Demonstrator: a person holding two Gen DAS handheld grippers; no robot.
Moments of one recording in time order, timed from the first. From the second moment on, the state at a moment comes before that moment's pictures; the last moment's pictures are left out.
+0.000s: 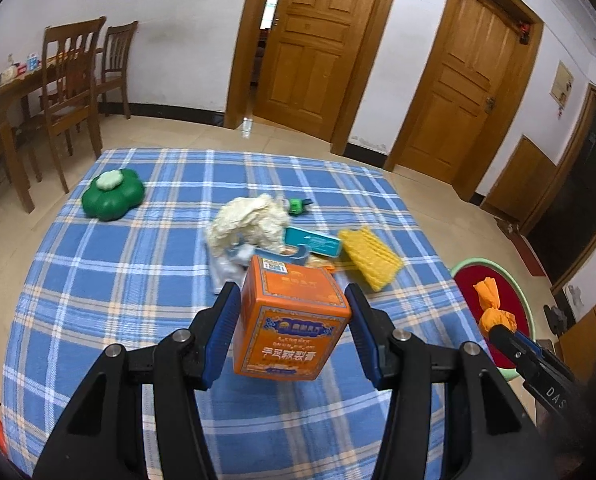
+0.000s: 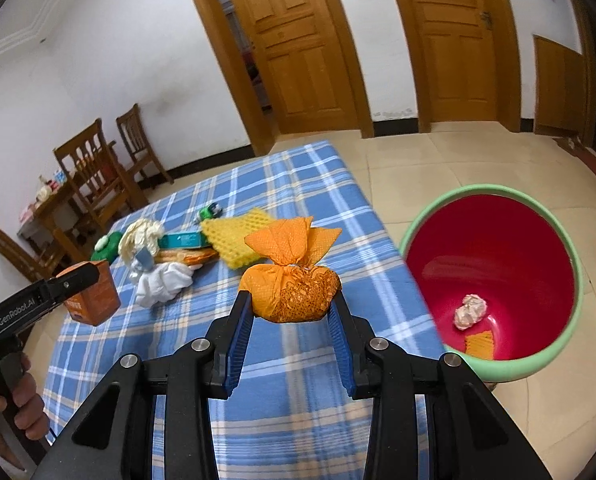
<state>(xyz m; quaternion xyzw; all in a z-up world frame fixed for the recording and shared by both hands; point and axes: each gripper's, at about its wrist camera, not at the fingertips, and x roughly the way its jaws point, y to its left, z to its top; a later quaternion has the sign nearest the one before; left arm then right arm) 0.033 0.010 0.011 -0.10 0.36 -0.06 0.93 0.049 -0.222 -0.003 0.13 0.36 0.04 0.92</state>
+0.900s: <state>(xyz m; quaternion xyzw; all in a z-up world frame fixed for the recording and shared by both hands) 0.067 -0.128 0.009 -0.01 0.38 -0.20 0.90 0.032 -0.335 -0.033 0.21 0.37 -0.11 0.90</state>
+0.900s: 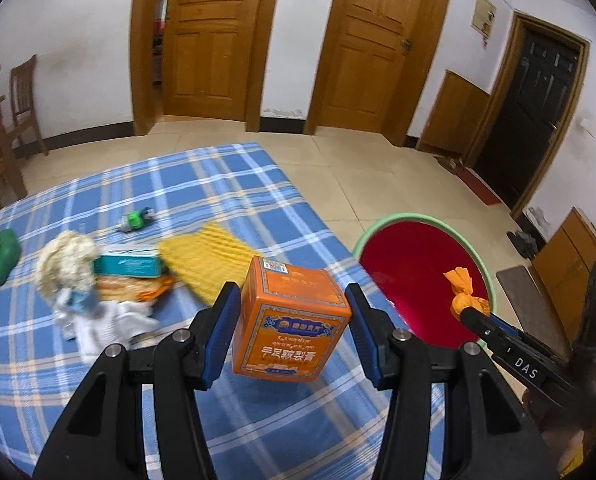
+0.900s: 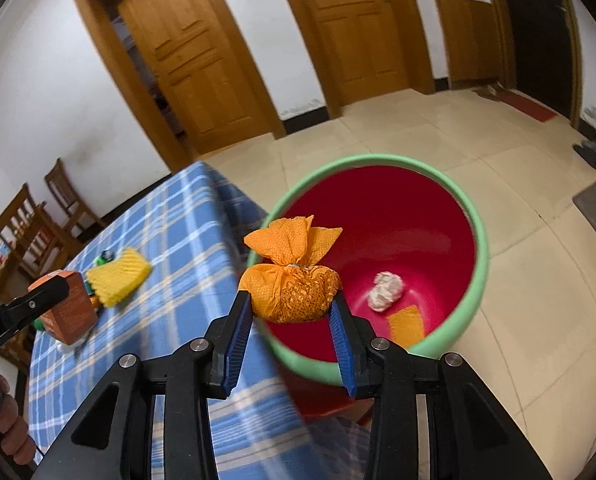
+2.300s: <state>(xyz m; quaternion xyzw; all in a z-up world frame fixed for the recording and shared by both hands) 0.086 -0.268 -0.029 0.08 0.42 -0.31 0.85 -0.001 -0.403 -0.048 0.27 0.35 -0.17 0.88</state>
